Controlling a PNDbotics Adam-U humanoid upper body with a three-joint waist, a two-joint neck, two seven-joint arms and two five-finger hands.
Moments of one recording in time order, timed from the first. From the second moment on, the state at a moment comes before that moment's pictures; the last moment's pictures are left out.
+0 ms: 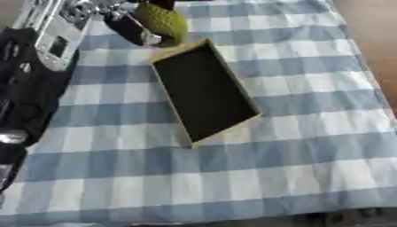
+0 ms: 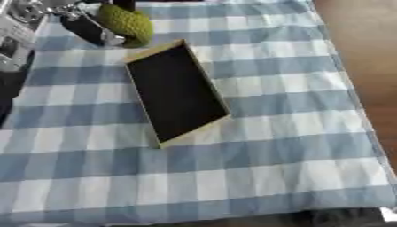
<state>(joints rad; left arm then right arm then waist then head) -1.02 0.30 -0.24 -1.39 -0.87 -0.40 -0.53 -0.34 -0.41 -0.20 -1.98 -0.02 -0.13 -0.38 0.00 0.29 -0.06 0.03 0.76</state>
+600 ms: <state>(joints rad) -0.98 0.21 -0.29 -1.32 -0.85 -0.42 -0.56 -0.34 -0.41 -0.21 -1.98 -0.02 -0.13 -0.39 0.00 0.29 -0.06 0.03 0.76</state>
